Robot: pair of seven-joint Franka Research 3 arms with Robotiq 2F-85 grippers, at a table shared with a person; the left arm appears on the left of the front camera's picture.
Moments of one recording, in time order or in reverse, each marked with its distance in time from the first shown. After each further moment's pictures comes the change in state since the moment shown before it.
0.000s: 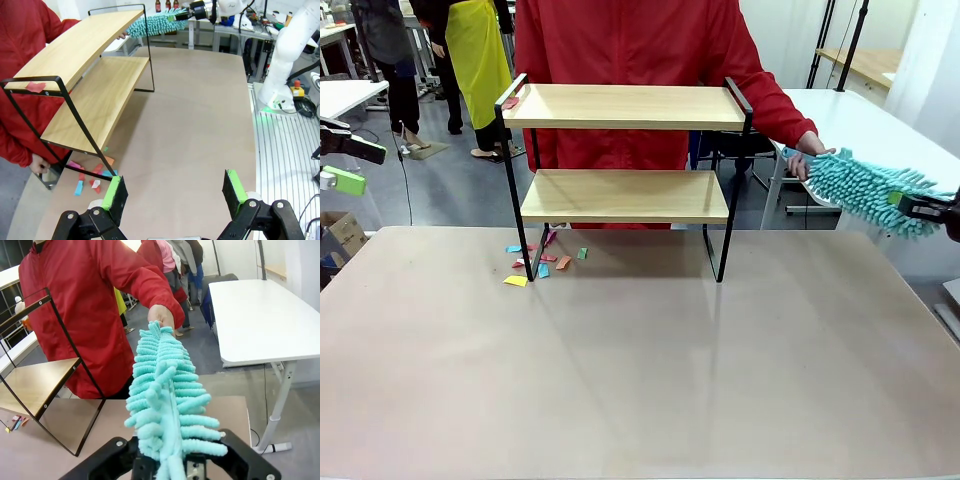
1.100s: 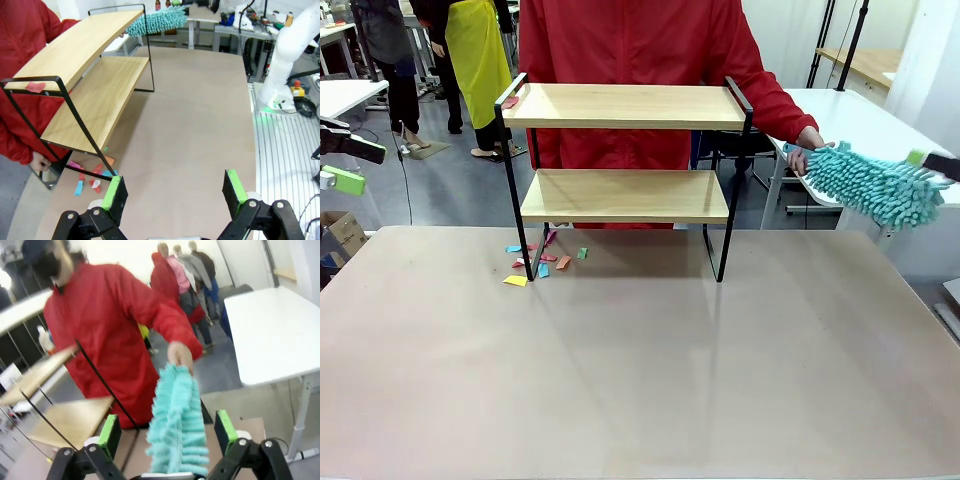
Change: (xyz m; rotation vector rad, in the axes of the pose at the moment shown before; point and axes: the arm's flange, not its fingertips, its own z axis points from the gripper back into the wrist) left arm 0.000 0.000 0.000 0.000 0.000 0.000; right arm 0.074 -0.005 0.038 0.114 -0.126 -0.181
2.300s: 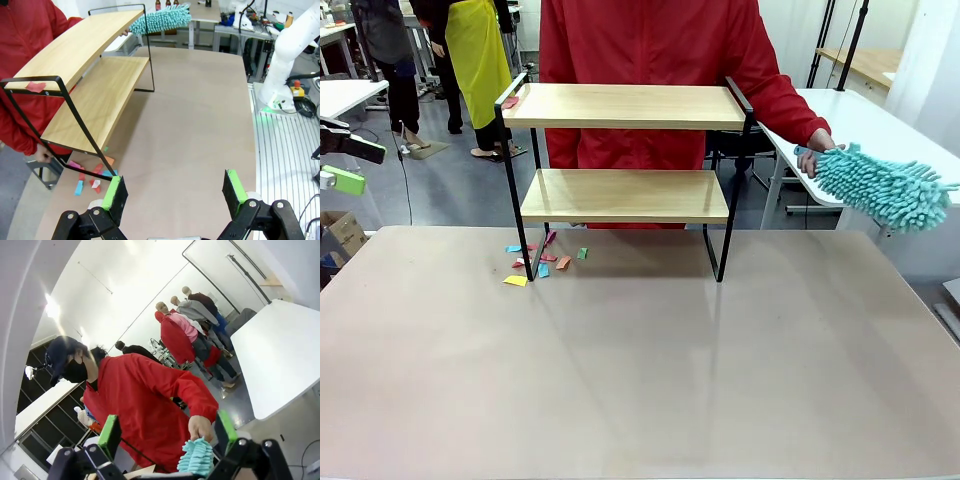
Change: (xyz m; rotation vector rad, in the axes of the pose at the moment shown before) left arm 0.000 0.000 0.000 0.000 0.000 0.001; right arm 0.102 -0.049 0.060 0.035 -0.229 -0.351
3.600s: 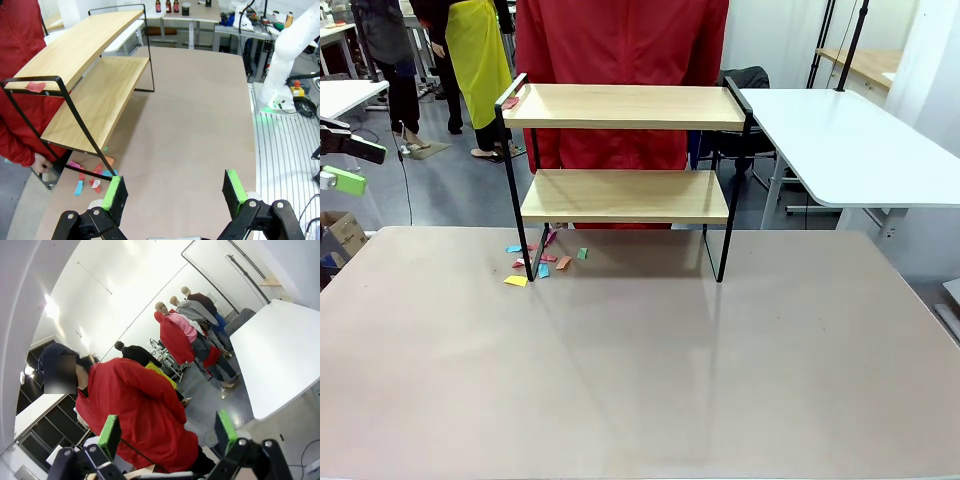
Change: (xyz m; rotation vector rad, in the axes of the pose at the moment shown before) left arm 0.000 0.000 0.000 0.000 0.000 0.000; right arm 0.000 -0.001 0.001 -0.003 -0.001 -0.001
